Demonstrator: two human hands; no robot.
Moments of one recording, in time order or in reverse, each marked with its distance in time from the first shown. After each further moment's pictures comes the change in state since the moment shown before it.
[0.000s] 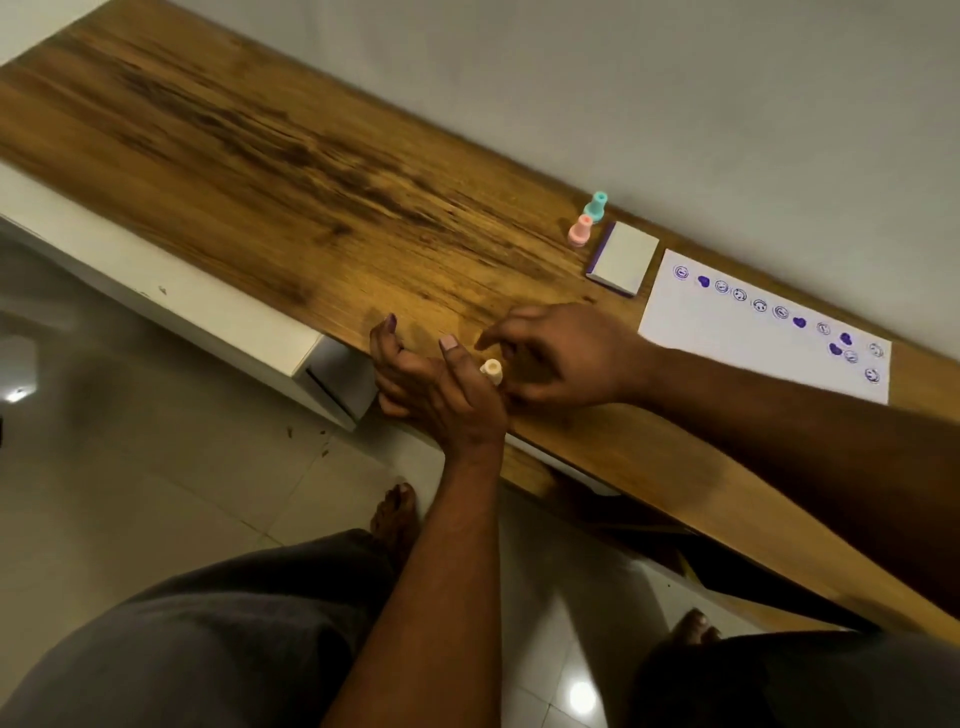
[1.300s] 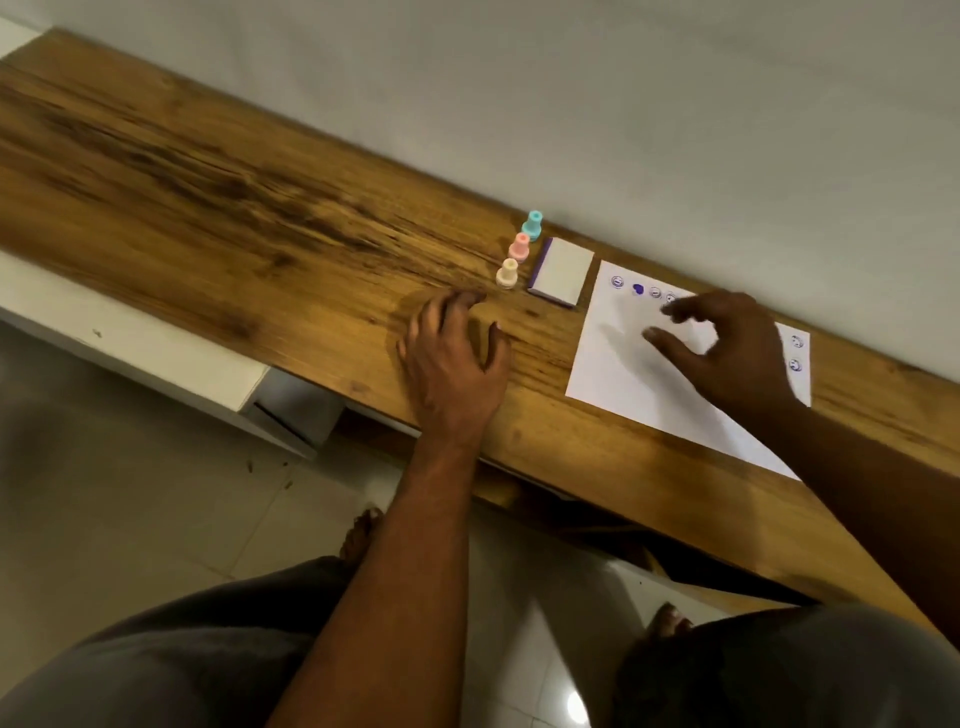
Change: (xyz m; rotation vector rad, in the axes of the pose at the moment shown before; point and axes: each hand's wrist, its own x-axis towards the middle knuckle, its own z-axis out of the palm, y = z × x) left_hand 0.012 0.032 0.030 0.085 -0.310 0.537; right_hand -0.170 0.084 -0.018 -0.078 0.696 0.700
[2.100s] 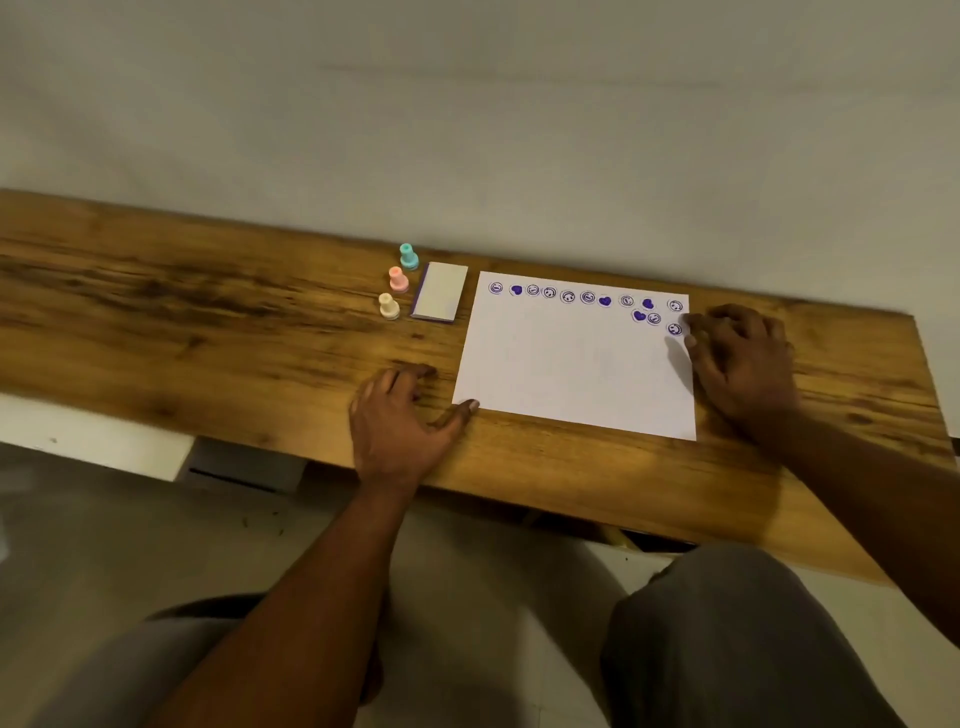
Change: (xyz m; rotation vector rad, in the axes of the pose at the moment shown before) left_hand -0.040 0.038 0.016 0.265 -0.290 0.116; right_hand -0.084 0.180 -0.037 -0.204 0.015 0.254
